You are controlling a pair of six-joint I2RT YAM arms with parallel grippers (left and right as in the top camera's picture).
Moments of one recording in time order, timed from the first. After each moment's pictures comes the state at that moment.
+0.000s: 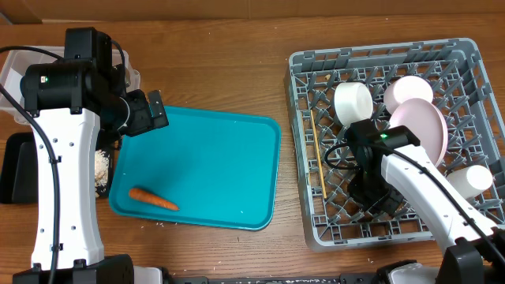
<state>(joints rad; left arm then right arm) 0.06 1.59 1.82 -1.58 0.07 -0.29 0.28 1.48 0.98 -1.34 0.14 0.96</state>
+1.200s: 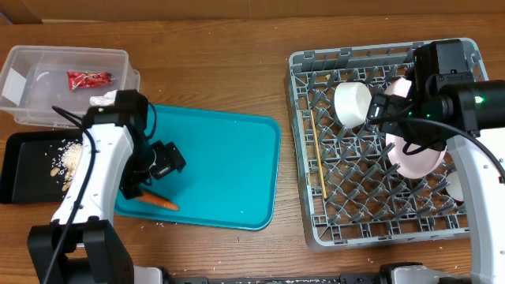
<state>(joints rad) 0.06 1.60 1.16 -1.25 0.03 -0.56 0.08 1.45 1.65 -1.45 0.00 0.36</state>
